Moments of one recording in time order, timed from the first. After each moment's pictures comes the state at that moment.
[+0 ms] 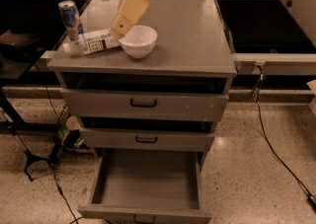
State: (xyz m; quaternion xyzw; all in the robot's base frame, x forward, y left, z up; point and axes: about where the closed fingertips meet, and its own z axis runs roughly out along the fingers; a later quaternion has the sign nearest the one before) arm 0.608 0.067 1.033 -0.64 0.67 0.10 0.37
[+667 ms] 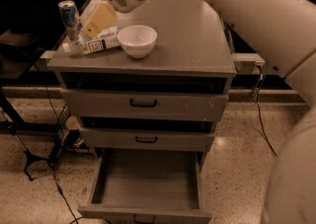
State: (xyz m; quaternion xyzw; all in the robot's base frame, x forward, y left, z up) arm 0.673 0.138 0.989 -0.55 0.70 0.16 0.42
